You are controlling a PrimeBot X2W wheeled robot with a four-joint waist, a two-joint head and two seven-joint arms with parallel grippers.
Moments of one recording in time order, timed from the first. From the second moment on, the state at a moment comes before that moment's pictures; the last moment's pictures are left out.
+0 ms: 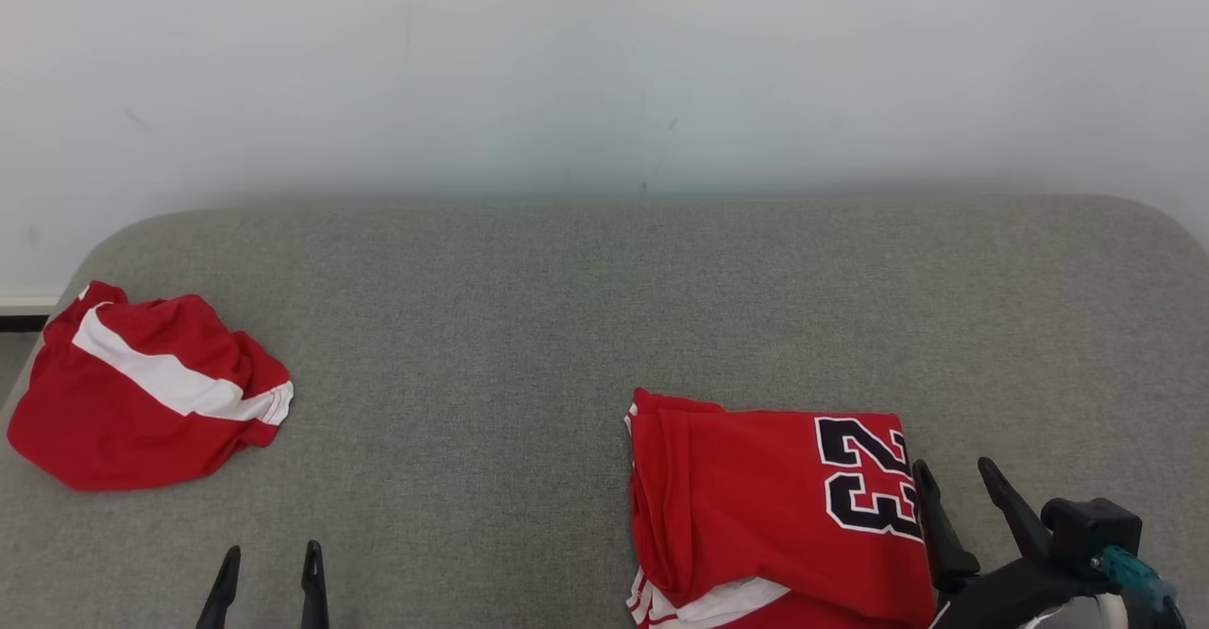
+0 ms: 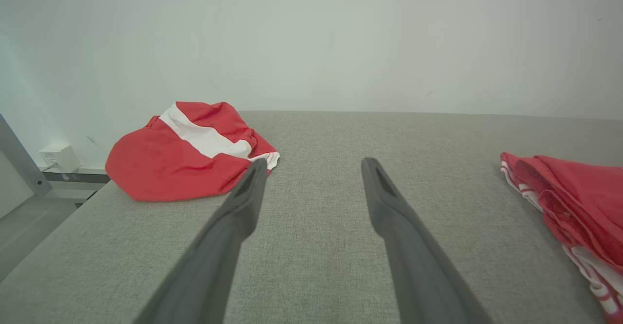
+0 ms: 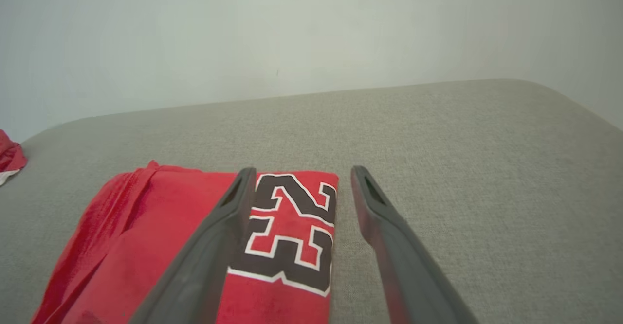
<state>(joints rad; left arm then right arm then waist) 0.11 0.05 0.09 0.13 -0.07 -0.12 -0.26 -0.08 -0.18 0.07 0.34 0.31 0.13 -0.13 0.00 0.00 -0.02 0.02</state>
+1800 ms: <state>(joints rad) -0.15 0.12 0.05 -0.06 -0.07 -0.13 -0.26 -1.01 -0.47 0.29 0.95 0.52 0.13 -0.19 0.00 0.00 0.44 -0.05</state>
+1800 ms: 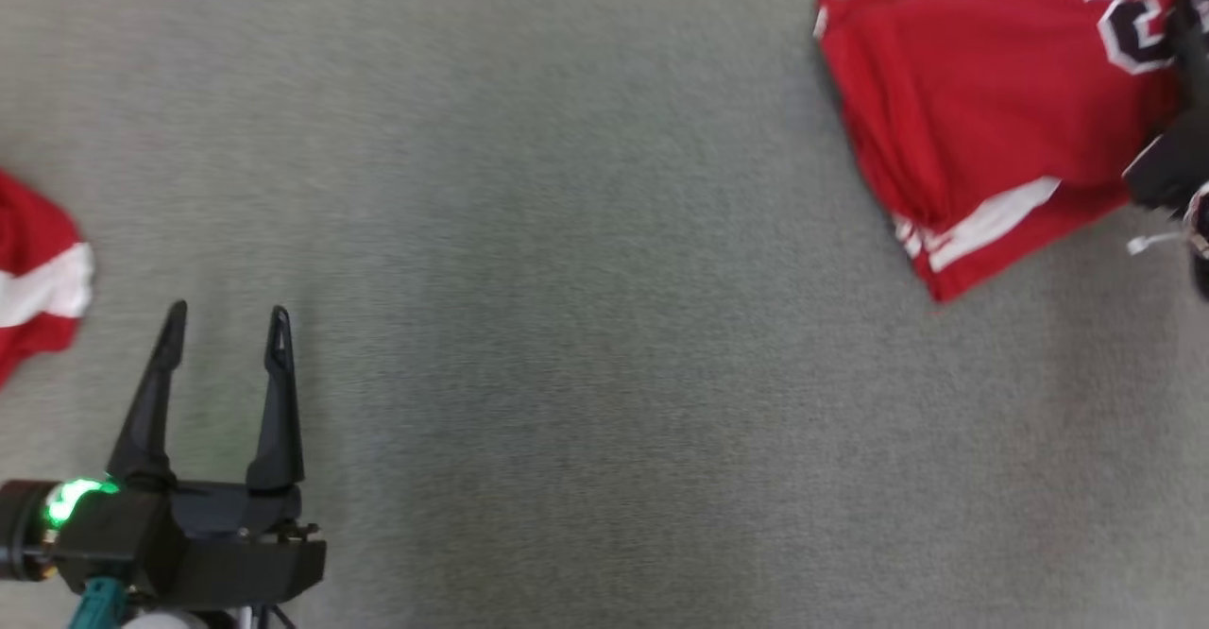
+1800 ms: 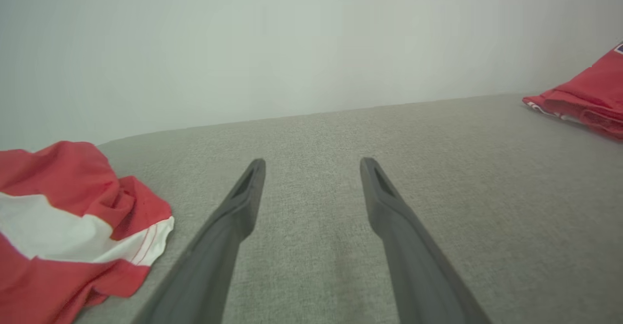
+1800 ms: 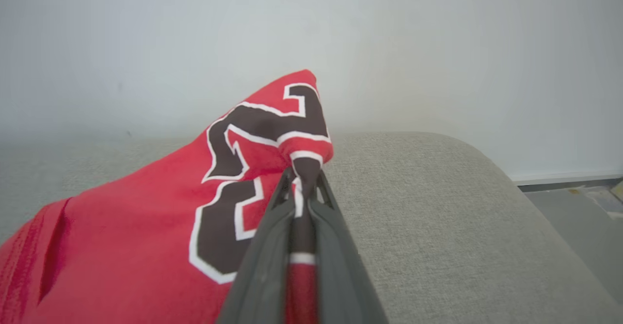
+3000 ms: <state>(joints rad) -0.17 0.24 0.04 -0.21 -0.07 -0.11 -0.27 -1.38 -0.63 0.36 1.09 0.42 0.13 -0.22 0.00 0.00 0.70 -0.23</state>
